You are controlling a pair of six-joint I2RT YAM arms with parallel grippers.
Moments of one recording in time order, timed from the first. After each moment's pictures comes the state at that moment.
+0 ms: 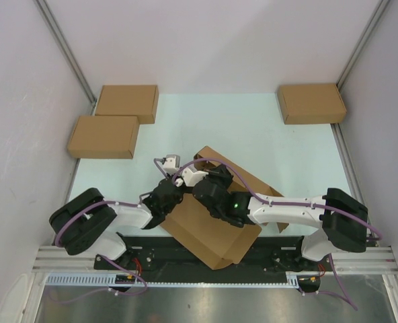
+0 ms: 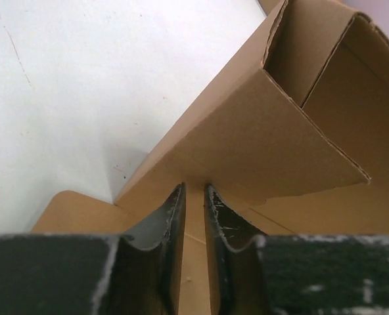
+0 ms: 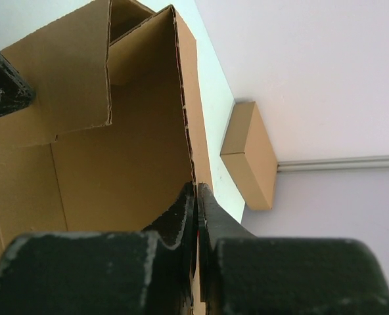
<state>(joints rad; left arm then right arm) -0.83 1.44 0.33 0.94 -0.35 -0.62 1.24 1.51 0.95 0.02 1.04 -0.60</state>
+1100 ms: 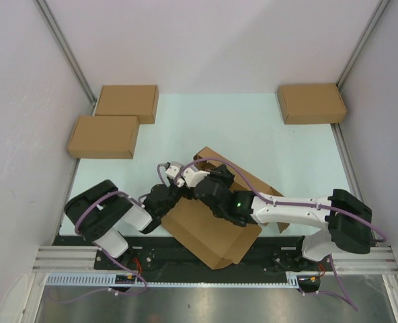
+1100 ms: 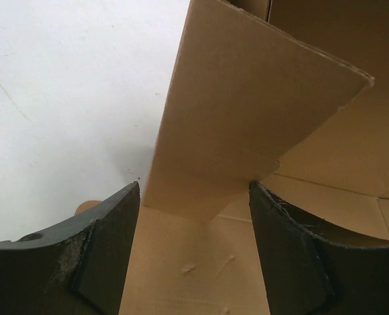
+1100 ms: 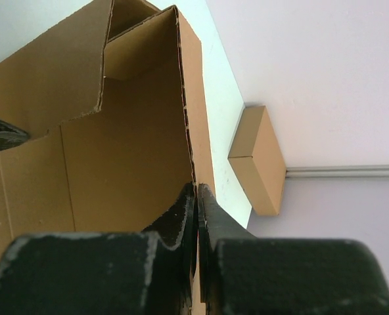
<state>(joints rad) -0.78 1.58 0.21 1.29 -0.16 -0.31 1.24 1.48 0.95 -0.04 0.99 -0.58</state>
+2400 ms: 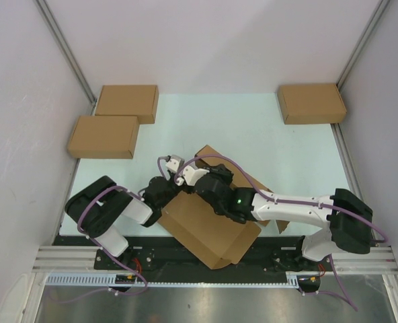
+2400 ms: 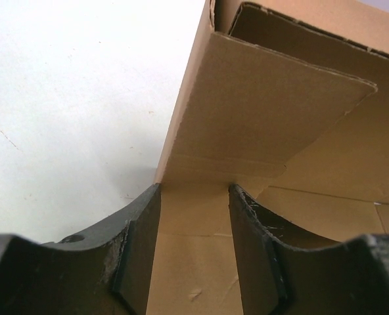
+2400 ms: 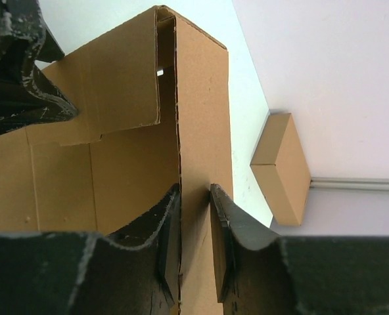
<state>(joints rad) -0.68 1.62 0.28 1.27 0.02 -0.30 1.22 1.47 0.99 -0.11 0.89 -0.52</state>
